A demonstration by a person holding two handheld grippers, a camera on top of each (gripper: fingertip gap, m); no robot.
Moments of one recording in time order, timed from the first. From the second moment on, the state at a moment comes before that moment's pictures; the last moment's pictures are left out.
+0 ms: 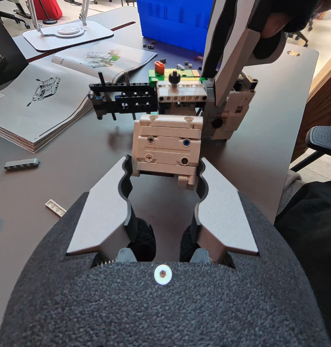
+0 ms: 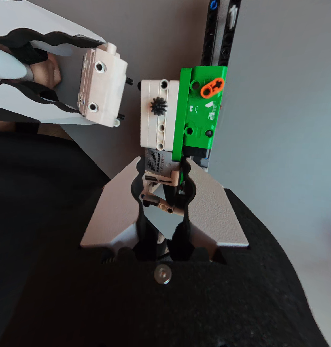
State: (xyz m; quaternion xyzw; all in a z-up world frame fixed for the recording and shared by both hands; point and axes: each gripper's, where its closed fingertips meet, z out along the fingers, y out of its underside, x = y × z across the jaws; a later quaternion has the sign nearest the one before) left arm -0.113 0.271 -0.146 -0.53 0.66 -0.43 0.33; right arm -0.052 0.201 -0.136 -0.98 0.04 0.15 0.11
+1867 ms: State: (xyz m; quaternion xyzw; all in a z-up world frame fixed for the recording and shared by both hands) left arm -0.070 0.249 -0.143 -0.54 0.64 -0.35 0.42; right arm -0.057 0.241 -0.119 -0.92 -0.03 0.11 0.37
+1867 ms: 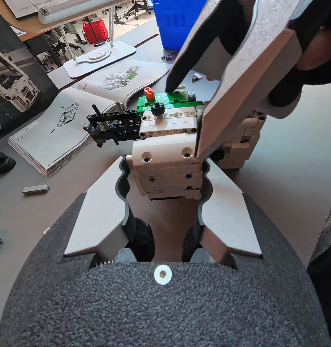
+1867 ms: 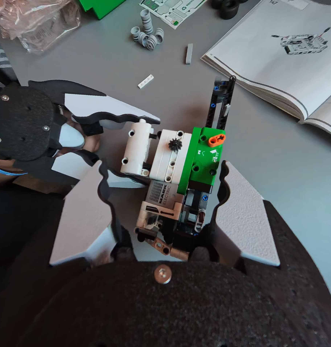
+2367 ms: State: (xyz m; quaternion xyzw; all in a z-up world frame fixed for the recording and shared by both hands) left arm -0.059 0.247 -0.148 -0.52 0.66 -0.34 0.42; right arm -0.046 0.246 -0.142 -0.95 0.01 0.07 0.30
